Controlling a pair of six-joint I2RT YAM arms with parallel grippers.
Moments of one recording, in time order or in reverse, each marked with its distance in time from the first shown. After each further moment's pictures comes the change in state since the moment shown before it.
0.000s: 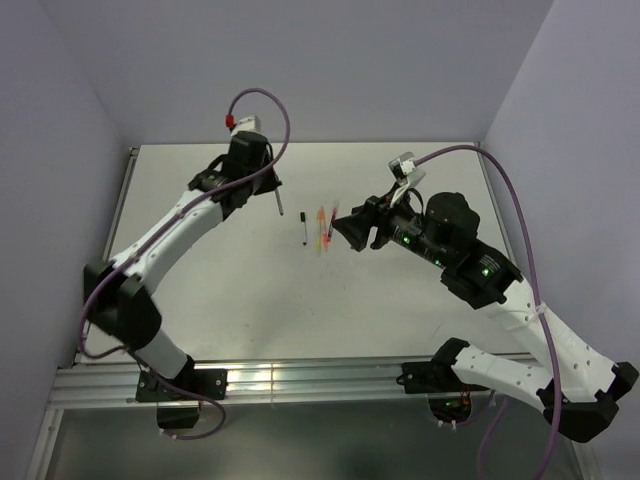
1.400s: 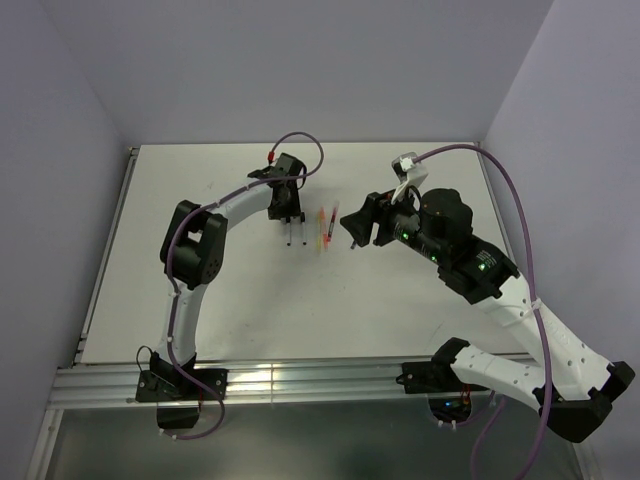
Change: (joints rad) left arm 0.031 0.701 0.274 -0.144 0.030 0.044; right arm -0.049 0.045 0.016 -0.103 0.100 0.008
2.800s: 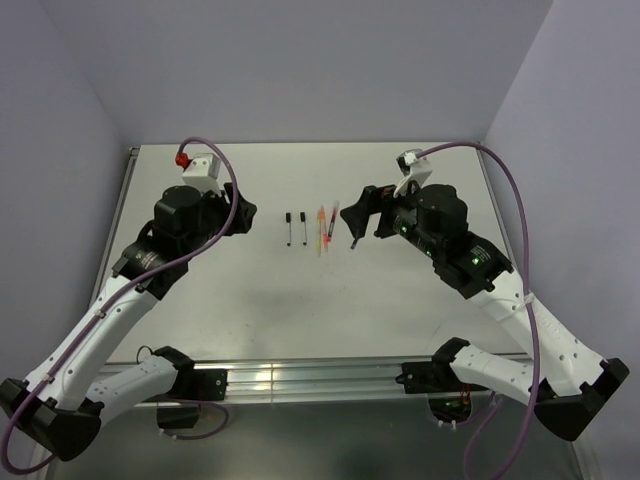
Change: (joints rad) left arm -0.008 -1.234 -0.674 0.169 0.083 0.187; right arm -0.043 0.028 -0.017 0.024 0.080 0.021
